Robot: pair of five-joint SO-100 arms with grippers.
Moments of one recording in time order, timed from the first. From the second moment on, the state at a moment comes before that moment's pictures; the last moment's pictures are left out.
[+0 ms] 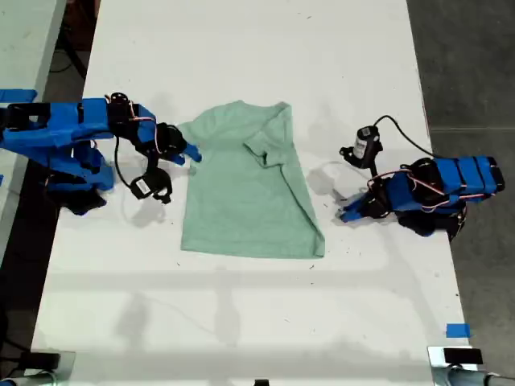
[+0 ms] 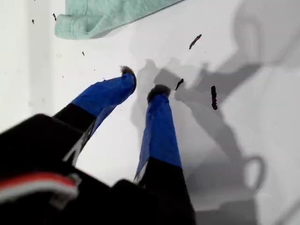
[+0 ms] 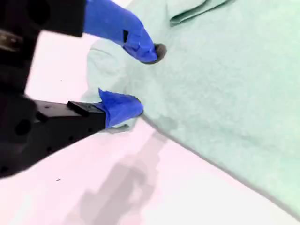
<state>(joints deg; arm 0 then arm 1) -23.3 131.6 133.8 65.0 8.1 -4.3 200.2 174.3 81.3 -45.4</state>
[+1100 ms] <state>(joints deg) -47.7 95.4 121.4 61.6 19.9 -4.3 200.2 174.3 81.3 -45.4</state>
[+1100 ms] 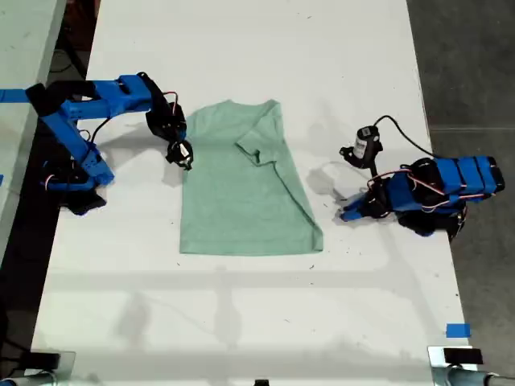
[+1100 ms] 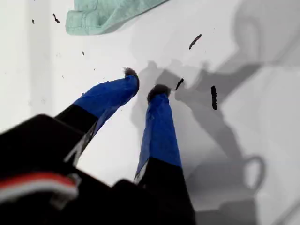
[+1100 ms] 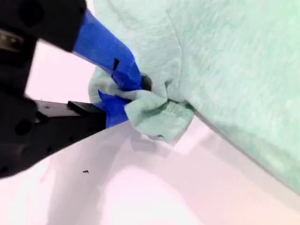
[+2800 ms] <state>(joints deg) -27.2 56.0 55.3 79.8 27.4 -4.3 200.2 174.3 81.3 -45.4</state>
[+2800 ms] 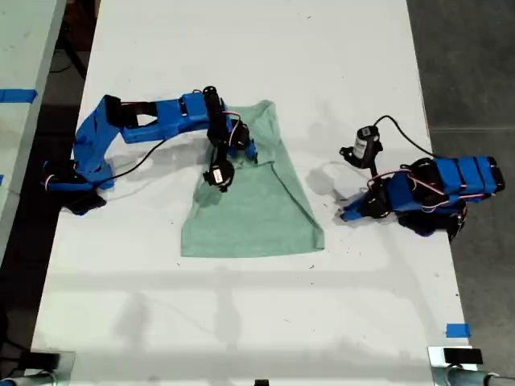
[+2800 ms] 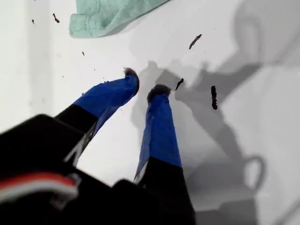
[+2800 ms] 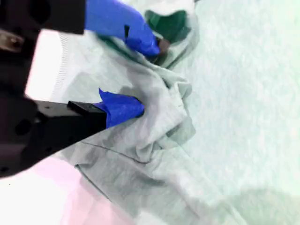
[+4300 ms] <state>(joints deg) -10.7 193.5 158.5 69.1 -8.5 -4.3 200.2 174.3 81.3 -45.4</state>
